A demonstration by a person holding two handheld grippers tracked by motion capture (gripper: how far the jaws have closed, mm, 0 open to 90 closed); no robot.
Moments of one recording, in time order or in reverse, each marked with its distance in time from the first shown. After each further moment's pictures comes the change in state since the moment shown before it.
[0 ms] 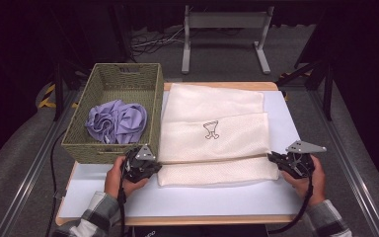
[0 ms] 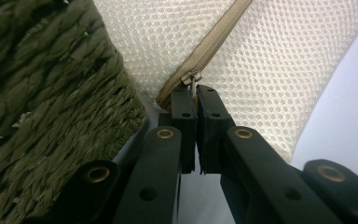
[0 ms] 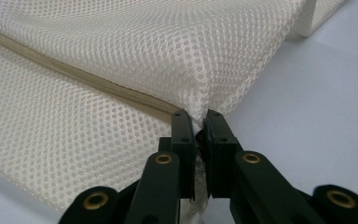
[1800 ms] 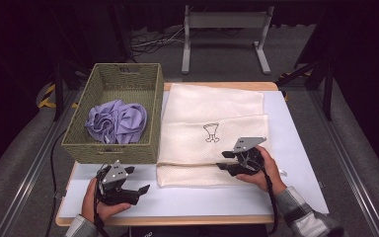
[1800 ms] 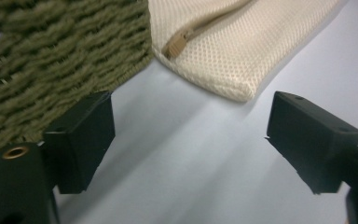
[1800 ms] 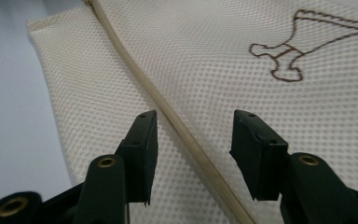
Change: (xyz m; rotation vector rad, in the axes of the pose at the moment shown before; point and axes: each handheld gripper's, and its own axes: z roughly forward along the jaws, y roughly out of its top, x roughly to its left) left arm -0.021 -0.064 -0.045 -0.207 0.058 -0.122; right arm 0.097 0.062 0.073 0.053 0.355 -0.275
